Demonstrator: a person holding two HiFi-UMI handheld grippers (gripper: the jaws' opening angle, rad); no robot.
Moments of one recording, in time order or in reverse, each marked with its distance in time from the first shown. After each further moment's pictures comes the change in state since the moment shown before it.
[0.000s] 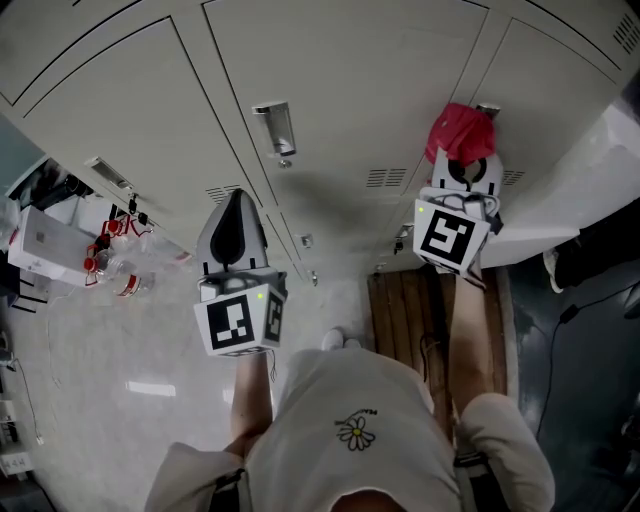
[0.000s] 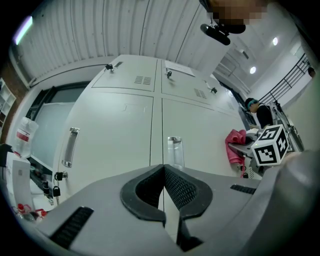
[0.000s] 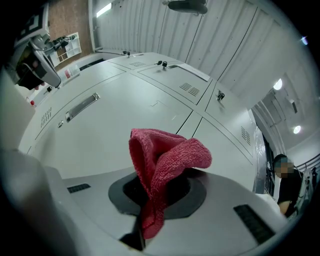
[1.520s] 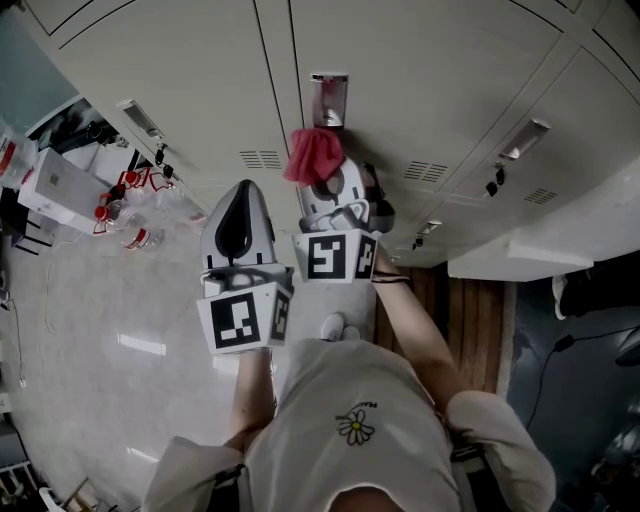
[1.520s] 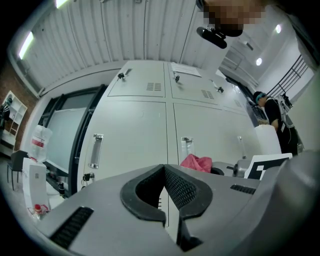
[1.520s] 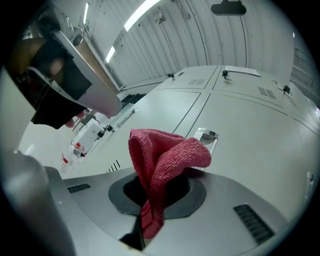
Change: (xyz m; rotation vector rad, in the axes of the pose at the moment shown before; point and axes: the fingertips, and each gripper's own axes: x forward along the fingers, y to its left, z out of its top) left arm -0.041 0.032 0.001 0.015 0.019 0.142; right arm -0.034 0.244 0.124 0.193 -0.217 0.514
